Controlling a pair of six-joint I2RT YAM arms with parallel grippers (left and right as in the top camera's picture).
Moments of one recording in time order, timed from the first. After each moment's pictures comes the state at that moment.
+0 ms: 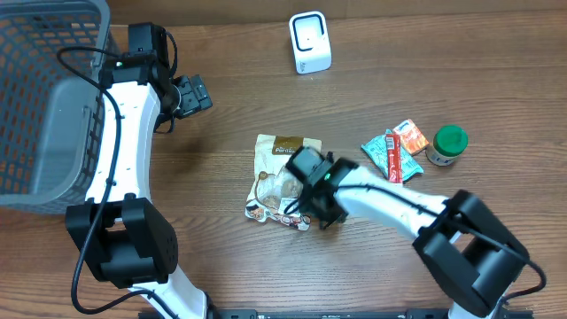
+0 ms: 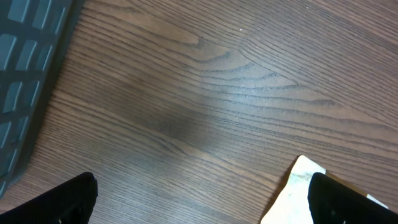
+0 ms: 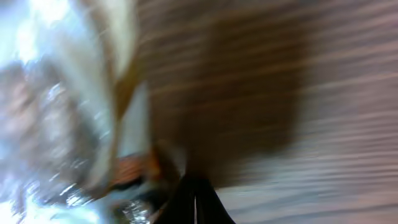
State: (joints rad) left arm 0.09 1.87 1.72 -1.10 -0.05 -0.34; right arm 0.85 1.90 1.16 -0.63 -0.07 1.12
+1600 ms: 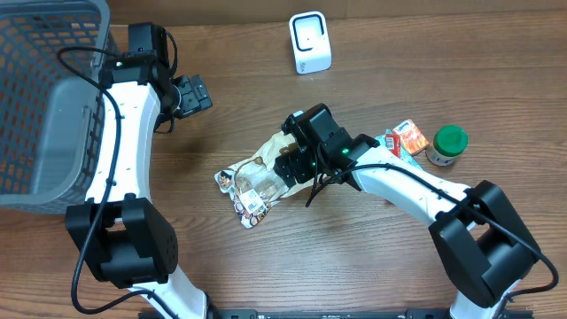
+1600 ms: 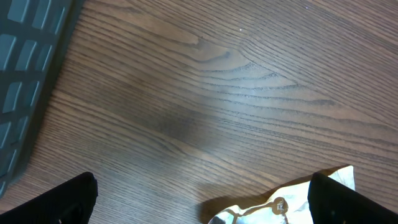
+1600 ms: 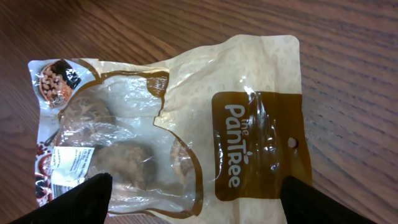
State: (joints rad) left arm 0.09 1.87 1.72 -1.10 -0.05 -0.34; right arm 0.69 1.90 1.24 -0.34 -0.22 0.20
